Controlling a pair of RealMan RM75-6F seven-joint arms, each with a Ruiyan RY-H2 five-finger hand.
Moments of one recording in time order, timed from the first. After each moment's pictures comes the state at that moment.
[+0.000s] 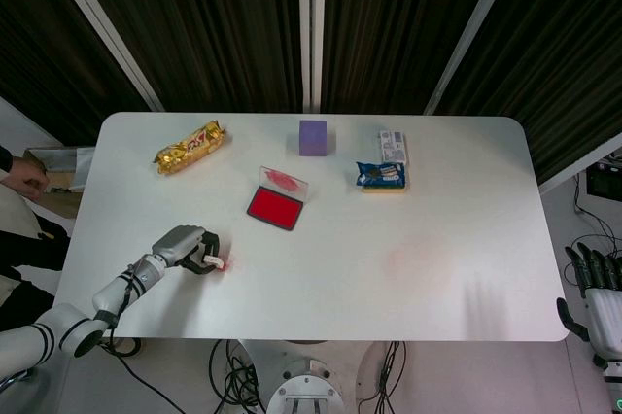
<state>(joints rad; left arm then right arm) -0.66 -1.45 0.05 -1.25 1.51 0.75 -0.56 -0.05 -1.10 0.00 -1.55 -1.50 1.49 -0.01</state>
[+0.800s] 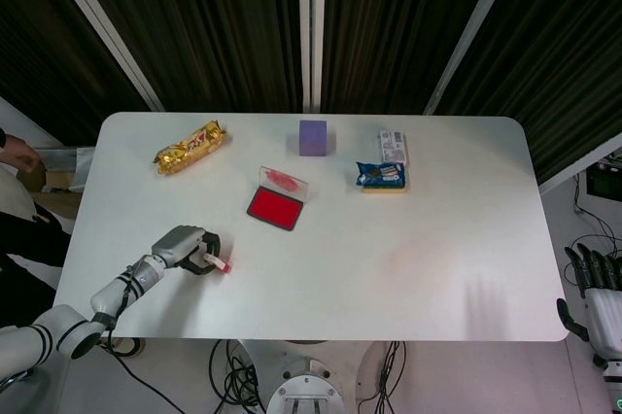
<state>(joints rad) -0.66 -1.44 0.07 -1.25 1.53 0.79 -0.56 -0.04 -1.10 0.00 -1.56 -1.49 1.48 -0.02</state>
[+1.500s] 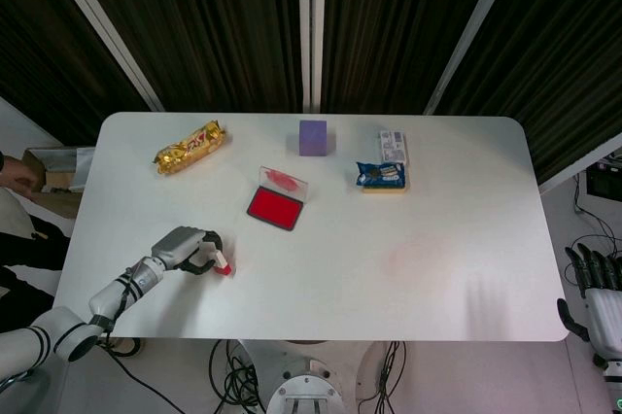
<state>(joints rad) -0.66 -1.44 0.09 -1.26 1.55 0.82 -0.54 -0.04 -1.10 0.00 -1.55 -1.49 1.48 -0.02</state>
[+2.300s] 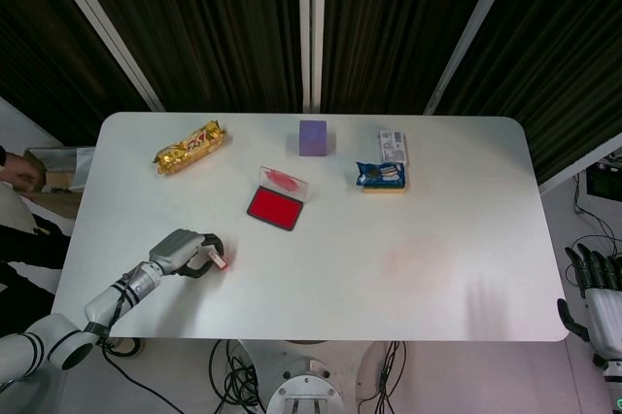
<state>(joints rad) -0.64 -1.41 0.11 -1.30 1.57 0.87 -0.48 -0.04 -1.10 0.00 -1.55 -1.49 1.48 -0.02</state>
